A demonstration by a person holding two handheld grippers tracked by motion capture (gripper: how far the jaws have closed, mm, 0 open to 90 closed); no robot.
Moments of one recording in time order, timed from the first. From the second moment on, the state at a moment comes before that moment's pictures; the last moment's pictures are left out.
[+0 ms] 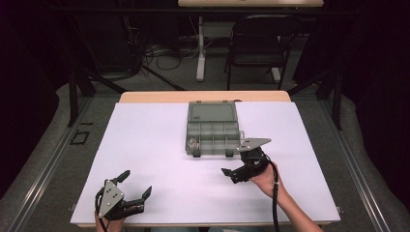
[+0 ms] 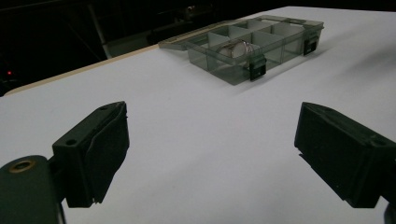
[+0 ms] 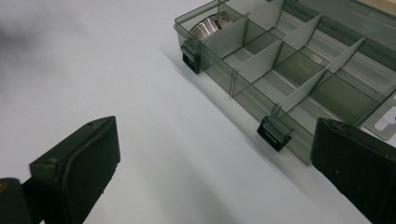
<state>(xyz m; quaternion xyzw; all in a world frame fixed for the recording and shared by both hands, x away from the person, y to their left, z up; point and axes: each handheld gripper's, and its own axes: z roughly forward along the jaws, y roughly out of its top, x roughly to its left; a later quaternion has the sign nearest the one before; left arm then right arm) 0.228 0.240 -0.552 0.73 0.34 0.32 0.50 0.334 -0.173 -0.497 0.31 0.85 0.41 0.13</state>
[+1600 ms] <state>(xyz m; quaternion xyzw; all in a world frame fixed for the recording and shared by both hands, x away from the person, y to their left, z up) 0.228 0.241 -0.554 0.73 0.35 0.32 0.50 0.271 -0.251 -0.534 0.31 0.82 0.45 0.18</state>
